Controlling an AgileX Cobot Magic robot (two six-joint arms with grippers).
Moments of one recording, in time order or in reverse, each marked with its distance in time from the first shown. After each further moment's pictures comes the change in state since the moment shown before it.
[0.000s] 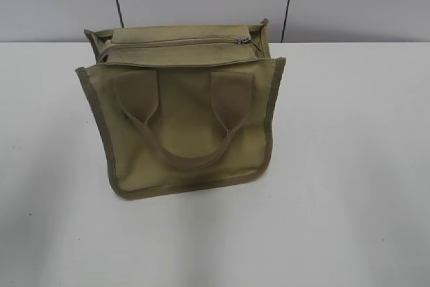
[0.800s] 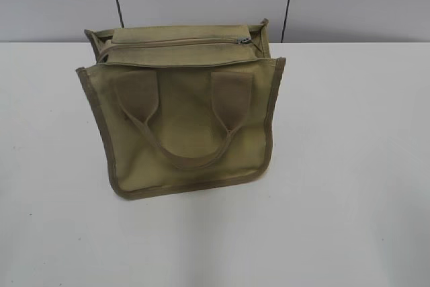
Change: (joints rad) left arm -0.001 -0.859 0.034 -0.255 0.355 0.305; right arm 0.000 -0.336 0.288 -0.034 -0.026 -0.039
